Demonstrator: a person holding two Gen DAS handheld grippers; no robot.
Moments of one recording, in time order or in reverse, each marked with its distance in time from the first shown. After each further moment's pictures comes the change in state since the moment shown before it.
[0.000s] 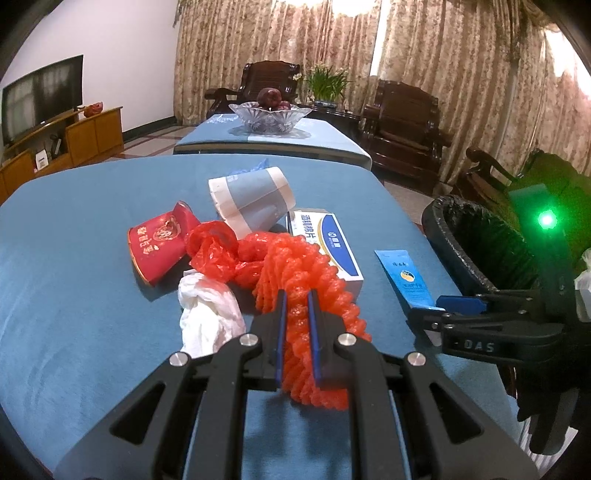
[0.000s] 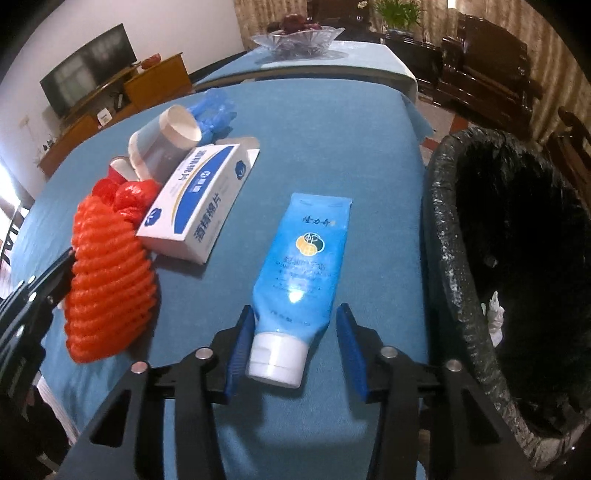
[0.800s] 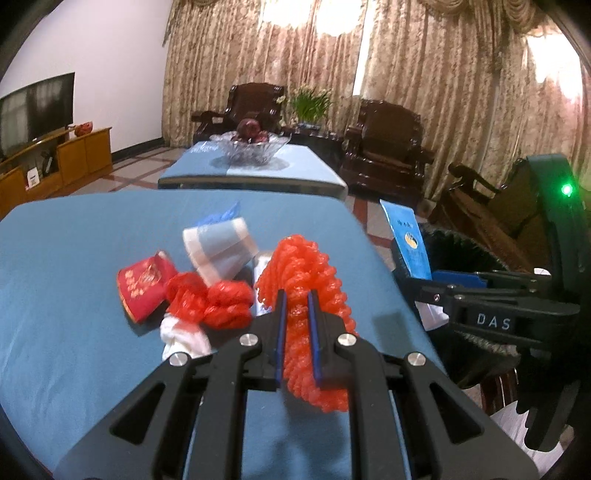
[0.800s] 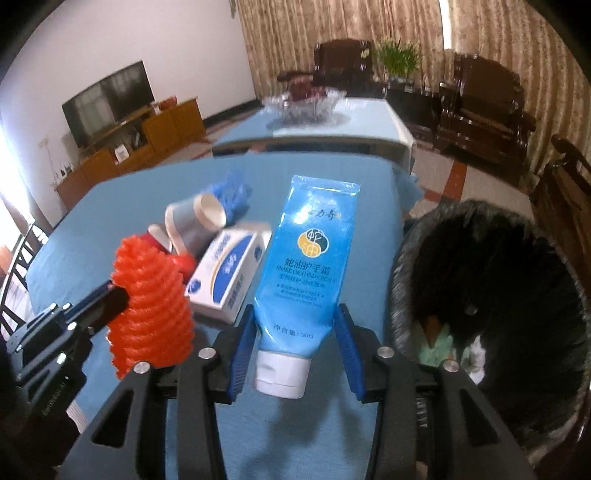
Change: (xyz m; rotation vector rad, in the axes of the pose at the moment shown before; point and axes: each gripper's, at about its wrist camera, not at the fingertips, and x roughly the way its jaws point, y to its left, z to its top) left arm -0.033 -0.035 0.029 0.026 -0.089 -0.055; right arm -0.085 -0.017 0.022 -0.006 -0.229 0.050
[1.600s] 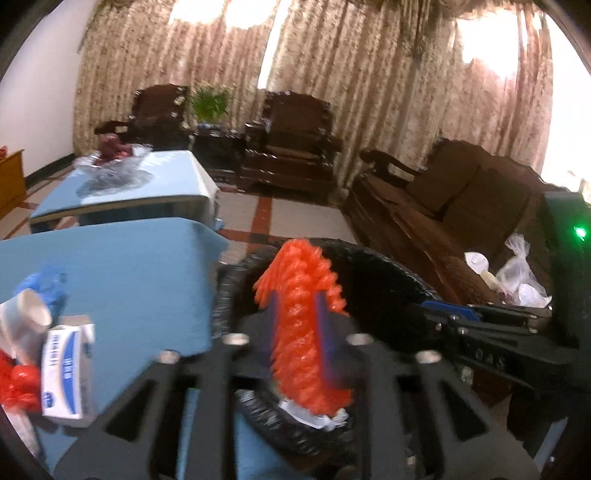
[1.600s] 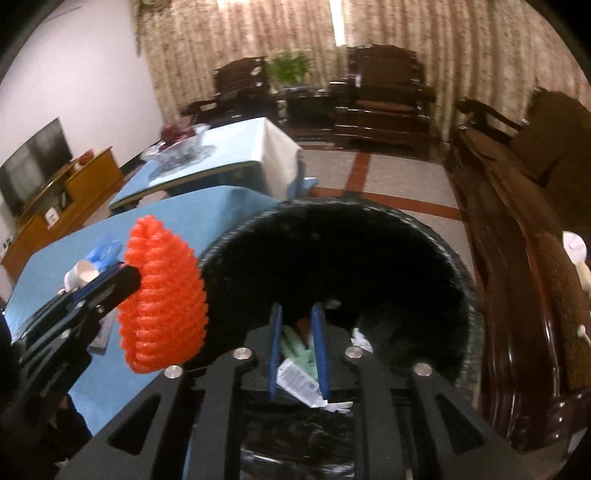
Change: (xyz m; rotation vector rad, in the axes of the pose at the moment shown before) left arm 0.103 -0.181 0.047 0.127 0.036 -0.335; right arm -0.050 -0.184 -0.016 0.267 -0.054 -0.255
